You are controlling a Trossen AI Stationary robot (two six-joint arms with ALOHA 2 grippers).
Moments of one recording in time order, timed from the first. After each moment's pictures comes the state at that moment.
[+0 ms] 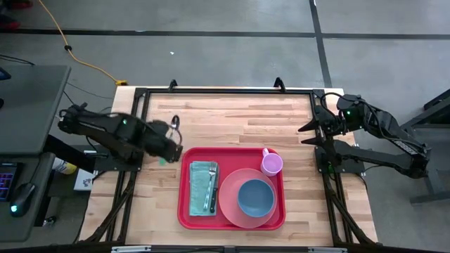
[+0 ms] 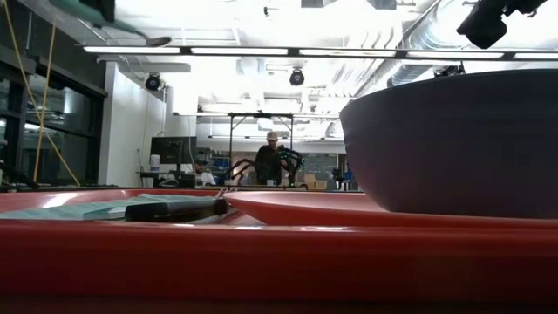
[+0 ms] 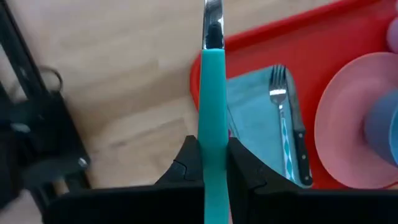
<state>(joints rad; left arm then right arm) -0.29 1.28 1.47 -1.55 -0.25 -1.53 -0.47 0.54 0.89 -0.94 -0.50 -0.09</state>
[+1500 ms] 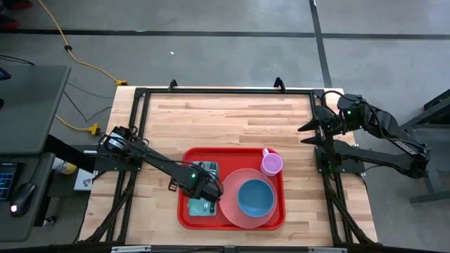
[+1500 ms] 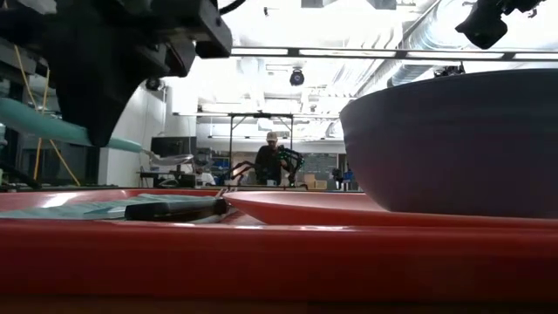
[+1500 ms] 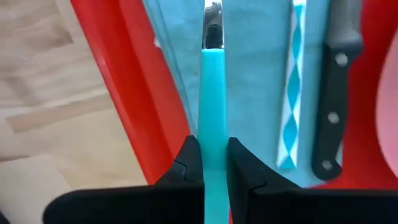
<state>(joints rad) -0.42 1.90 1.48 -1.14 0.05 -1.76 -0.47 0.54 0.89 -0.92 -0.51 -0.02</state>
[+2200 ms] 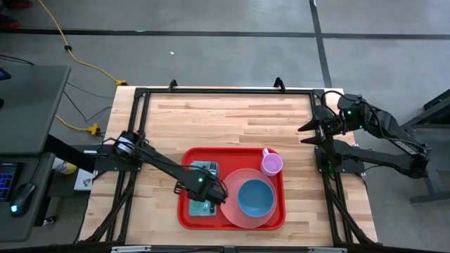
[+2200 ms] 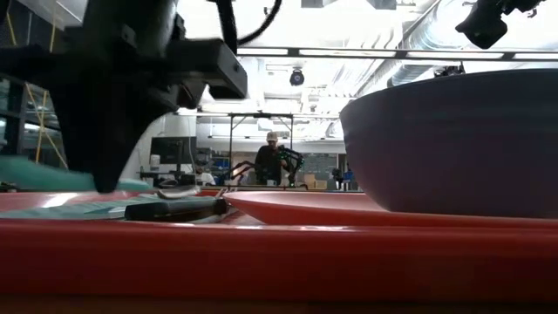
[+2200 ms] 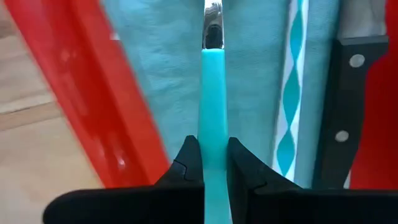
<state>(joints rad) -0.43 2.00 1.48 -1.05 0.08 -1.76 -0.47 0.54 0.89 -0.92 -0.51 -0.02</state>
